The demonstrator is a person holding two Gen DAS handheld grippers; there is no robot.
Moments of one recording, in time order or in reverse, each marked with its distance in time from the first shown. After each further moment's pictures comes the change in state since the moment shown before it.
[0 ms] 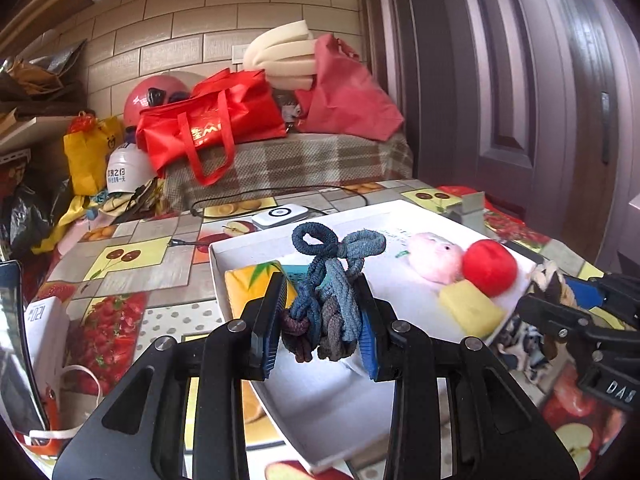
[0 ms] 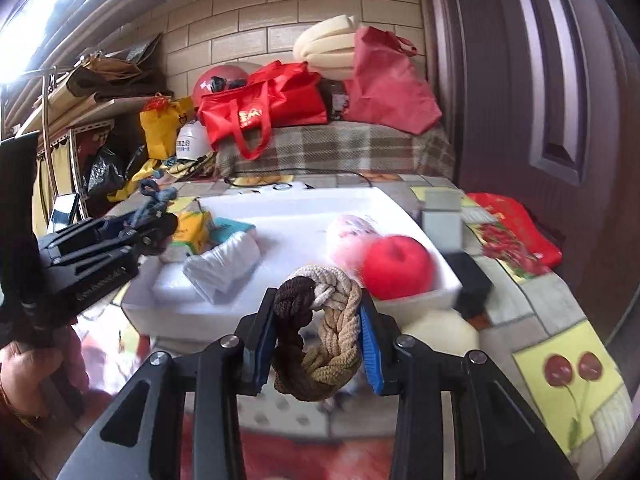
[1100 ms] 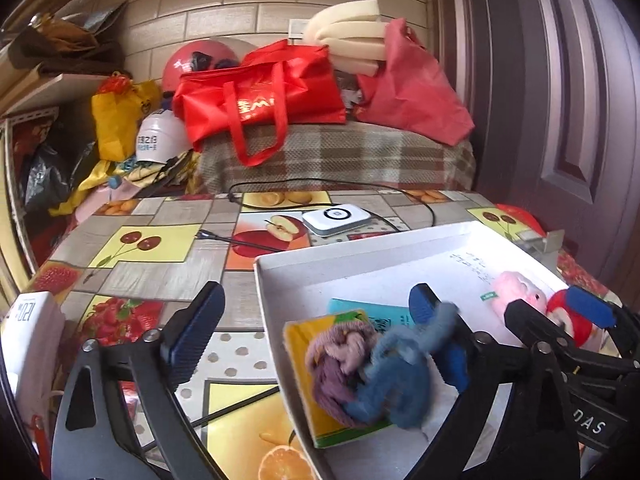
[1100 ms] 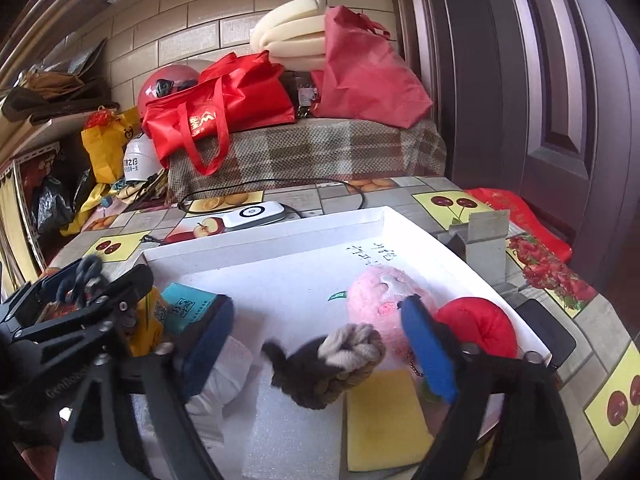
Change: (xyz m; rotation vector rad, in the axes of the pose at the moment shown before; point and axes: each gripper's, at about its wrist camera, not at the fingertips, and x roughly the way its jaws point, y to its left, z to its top) left arm 0.067 0.049 0.024 -0.141 0.044 0.129; right arm 0.092 0.016 0.043 0.119 0.014 -0.145
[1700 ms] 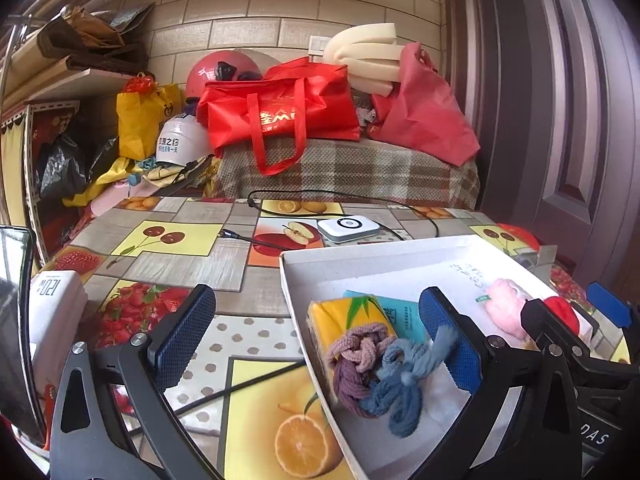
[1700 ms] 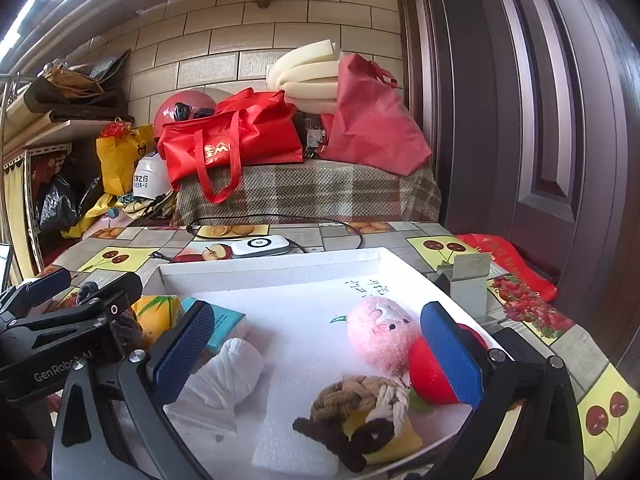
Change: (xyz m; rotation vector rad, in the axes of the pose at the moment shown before) left arm -0.035 0.014 -0.012 -0.044 -0.050 0.005; right arm -0.036 0.012 -0.007 -0.079 -0.145 -0.032
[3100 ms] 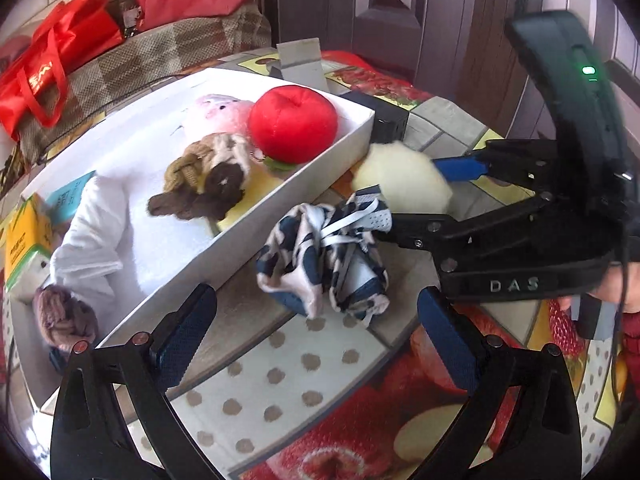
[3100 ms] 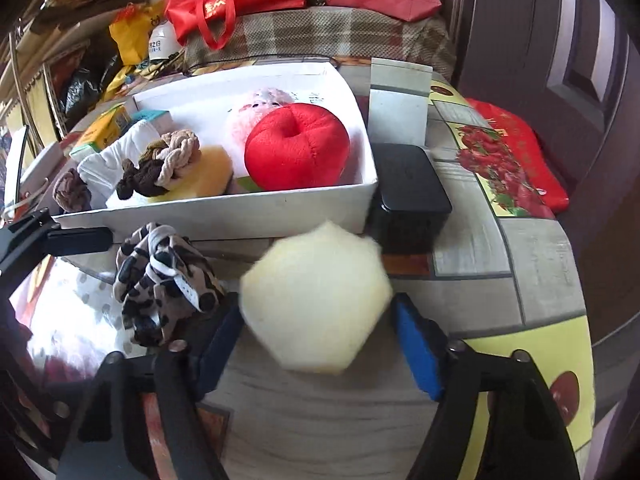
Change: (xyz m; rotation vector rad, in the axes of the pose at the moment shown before) left arm -0.014 -0.192 -0.070 0.418 0.509 -0.452; right arm 0.004 -0.134 -0.059 -0.117 0.540 0.229
